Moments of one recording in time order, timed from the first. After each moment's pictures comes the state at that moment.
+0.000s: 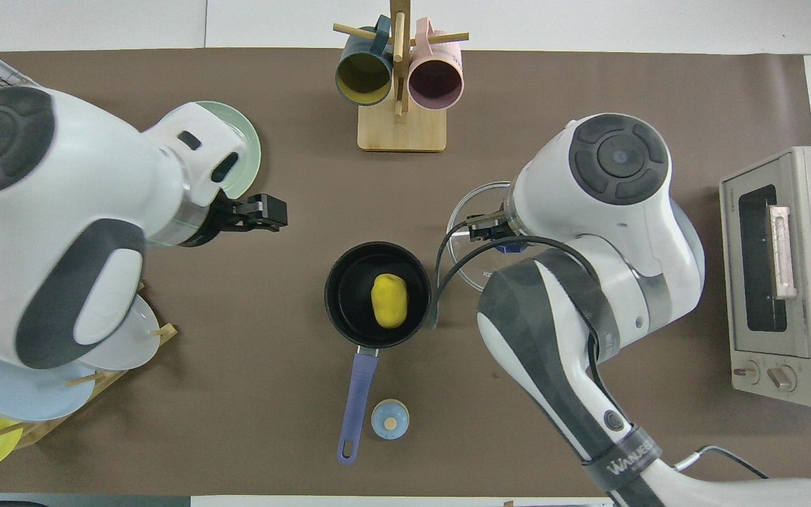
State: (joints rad) left arm -0.34 0.01 -0.04 -1.74 -0.06 1.83 -0.39; right arm 0.42 0.17 0.02 -1.76 0.00 1.98 0.32
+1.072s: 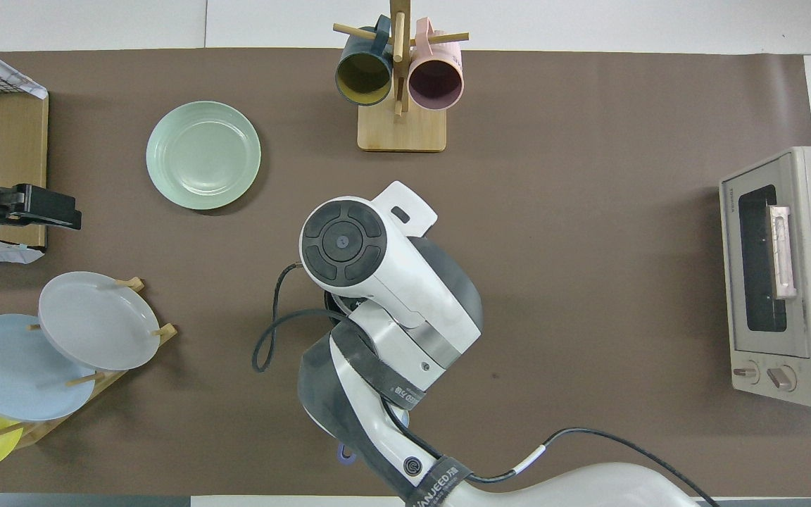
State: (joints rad) left arm -0.05 -0.04 -0.05 -1.63 -0.01 1.59 -0.03; right arm 0.69 0.41 0.02 -1.53 -0.07 1.96 0.71
